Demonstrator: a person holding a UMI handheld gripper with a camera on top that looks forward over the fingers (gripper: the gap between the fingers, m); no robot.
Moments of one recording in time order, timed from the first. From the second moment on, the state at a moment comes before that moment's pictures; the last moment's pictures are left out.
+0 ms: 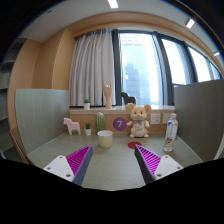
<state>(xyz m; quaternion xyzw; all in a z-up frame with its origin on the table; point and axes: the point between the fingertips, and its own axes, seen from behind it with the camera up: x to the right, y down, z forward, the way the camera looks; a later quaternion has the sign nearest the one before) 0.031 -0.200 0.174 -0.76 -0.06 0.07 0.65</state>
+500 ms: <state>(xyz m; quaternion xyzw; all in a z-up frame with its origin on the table) 0.262 -0.093 0.113 -0.77 0.05 -0.04 0.64</state>
